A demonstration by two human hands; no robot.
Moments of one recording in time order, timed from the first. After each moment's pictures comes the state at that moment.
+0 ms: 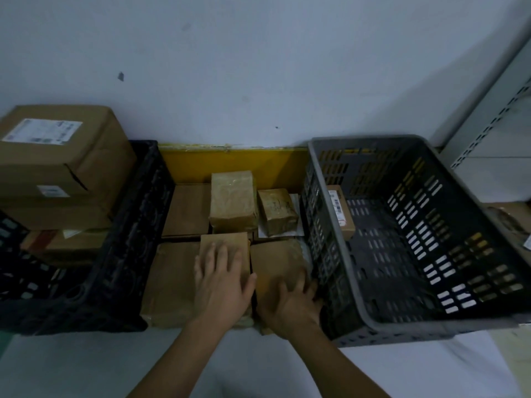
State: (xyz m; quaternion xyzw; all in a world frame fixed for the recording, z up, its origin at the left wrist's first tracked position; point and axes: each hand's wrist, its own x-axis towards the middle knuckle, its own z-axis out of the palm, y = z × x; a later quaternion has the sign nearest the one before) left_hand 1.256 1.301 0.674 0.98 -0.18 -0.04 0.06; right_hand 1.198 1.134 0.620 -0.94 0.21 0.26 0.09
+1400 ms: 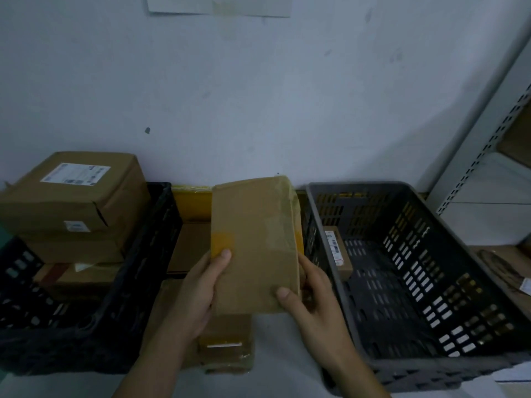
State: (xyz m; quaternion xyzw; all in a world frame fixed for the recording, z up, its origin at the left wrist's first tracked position) left_hand 1.261 1.312 0.813 0.60 0.03 -0.17 0.78; right_hand 1.162 1.118 0.793 -0.78 0.08 -0.10 0.61
